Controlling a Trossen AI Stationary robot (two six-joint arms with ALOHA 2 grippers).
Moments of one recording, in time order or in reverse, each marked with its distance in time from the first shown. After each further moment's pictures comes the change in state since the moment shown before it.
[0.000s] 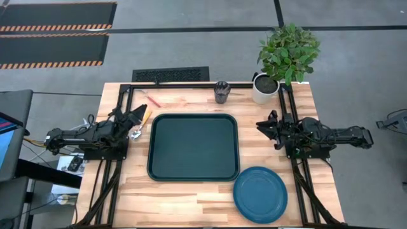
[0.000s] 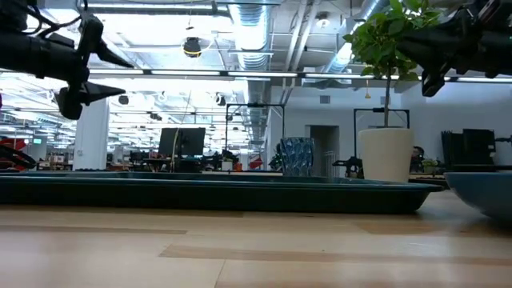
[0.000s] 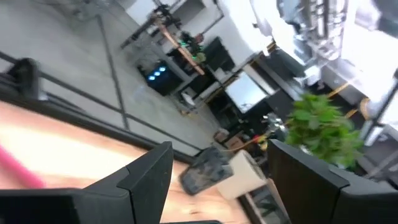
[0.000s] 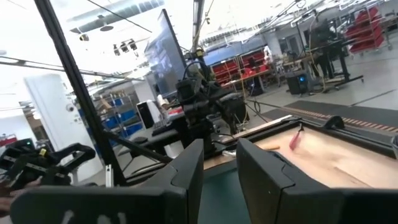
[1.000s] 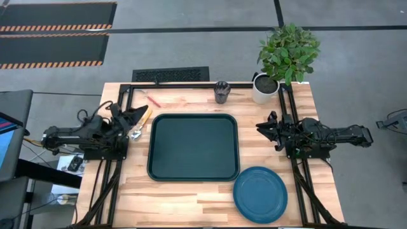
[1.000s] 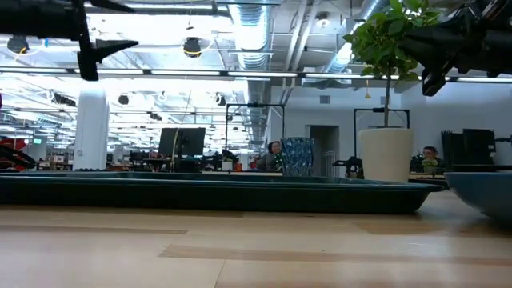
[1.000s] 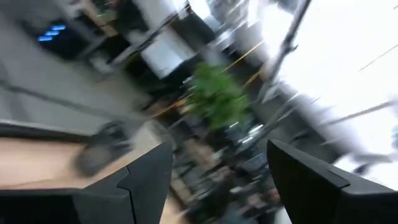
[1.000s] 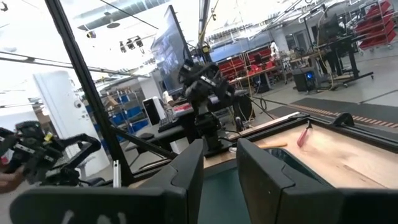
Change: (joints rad) left arm 0.000 0.098 0.175 0.056 0.356 0.062; right arm 0.030 0.000 0.002 -0.007 0.000 -0.002
